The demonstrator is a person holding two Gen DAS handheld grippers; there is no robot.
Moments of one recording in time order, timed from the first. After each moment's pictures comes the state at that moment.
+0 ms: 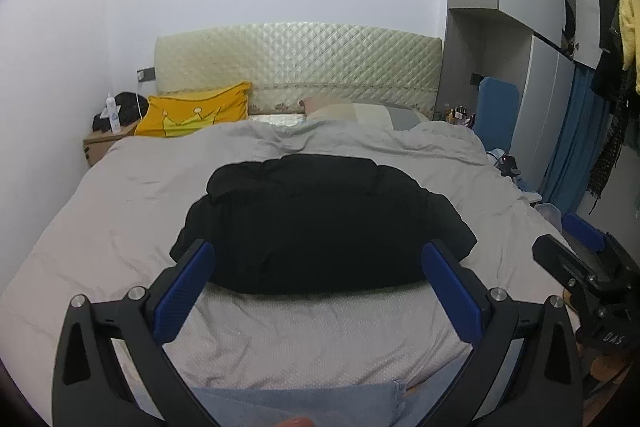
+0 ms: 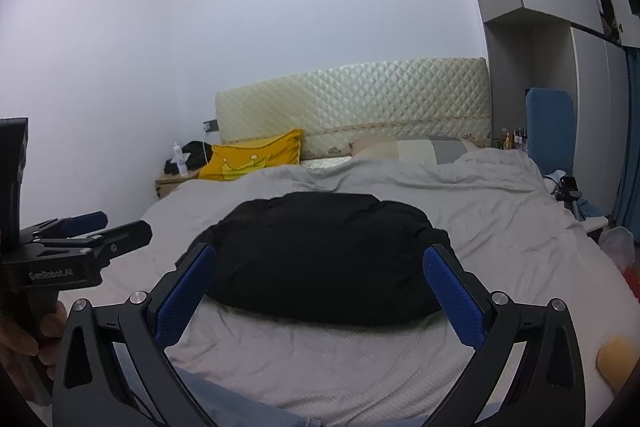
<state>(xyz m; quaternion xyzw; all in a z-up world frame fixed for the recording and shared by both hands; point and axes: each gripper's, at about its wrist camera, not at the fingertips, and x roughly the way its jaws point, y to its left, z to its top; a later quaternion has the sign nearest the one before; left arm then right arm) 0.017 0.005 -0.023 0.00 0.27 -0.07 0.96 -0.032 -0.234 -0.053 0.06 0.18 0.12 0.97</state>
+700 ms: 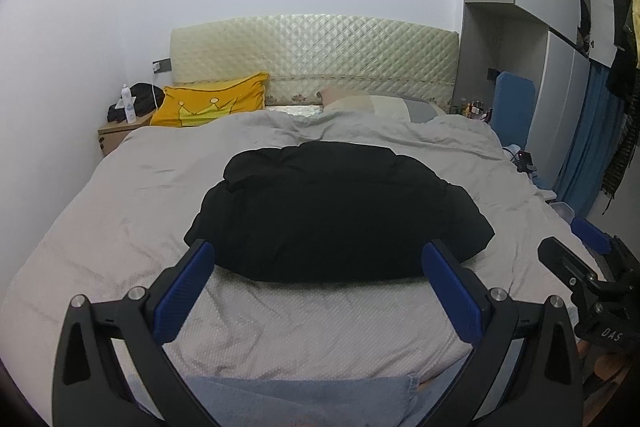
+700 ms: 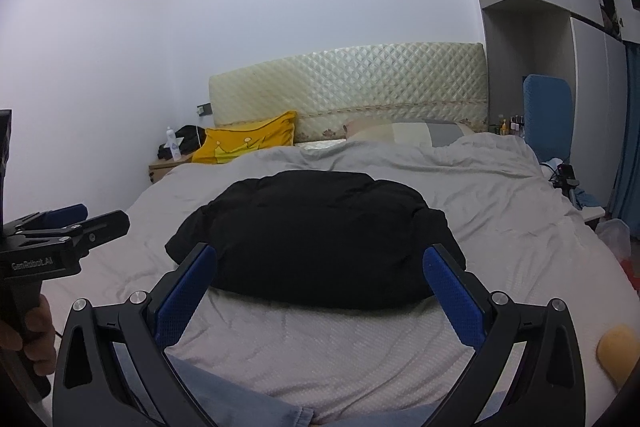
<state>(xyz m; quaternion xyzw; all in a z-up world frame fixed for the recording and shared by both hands) 0.016 0.012 -0.032 0.00 0.28 -0.04 0.96 -0.028 -0.232 -0.068 0.05 0.20 0.11 0.97</state>
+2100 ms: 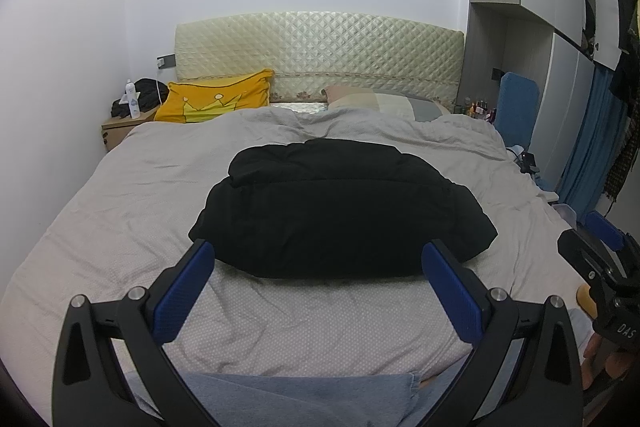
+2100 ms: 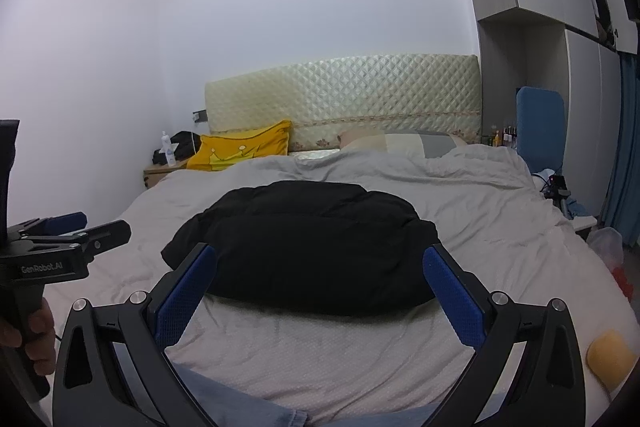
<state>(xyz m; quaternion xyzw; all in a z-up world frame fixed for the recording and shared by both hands) 0.015 0.018 -0.035 -0.01 0.28 -0.04 0.96 -0.040 -0.233 -0.059 0.04 0.19 0.10 0.98</state>
